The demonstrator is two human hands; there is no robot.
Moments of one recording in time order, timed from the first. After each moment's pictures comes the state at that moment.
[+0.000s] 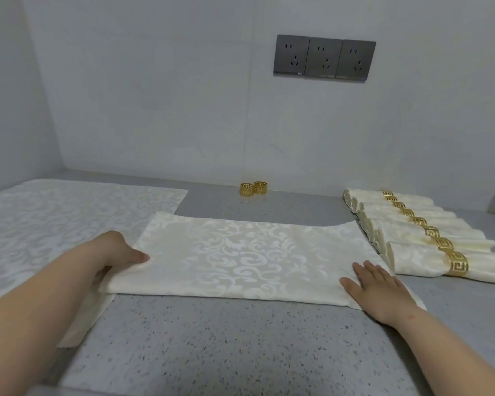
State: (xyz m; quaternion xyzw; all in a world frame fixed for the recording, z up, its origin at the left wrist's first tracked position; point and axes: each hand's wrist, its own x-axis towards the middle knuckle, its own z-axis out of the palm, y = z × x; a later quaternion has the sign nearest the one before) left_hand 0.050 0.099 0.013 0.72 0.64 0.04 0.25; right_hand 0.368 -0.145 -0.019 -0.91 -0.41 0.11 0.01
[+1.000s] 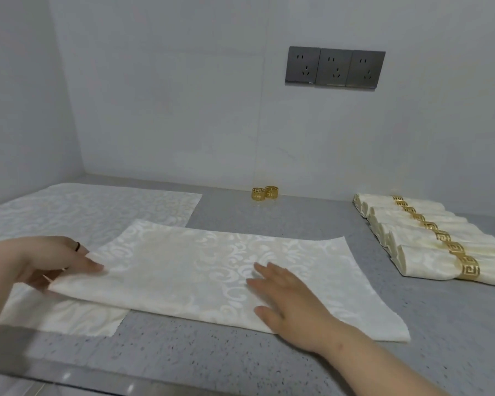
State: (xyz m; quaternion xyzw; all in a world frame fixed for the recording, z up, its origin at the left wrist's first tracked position) left_hand -0.120 0.246 -0.068 0.66 0.60 0.13 0.44; right_hand 0.242 -0.106 -0.019 -0.69 -0.71 0.08 0.10
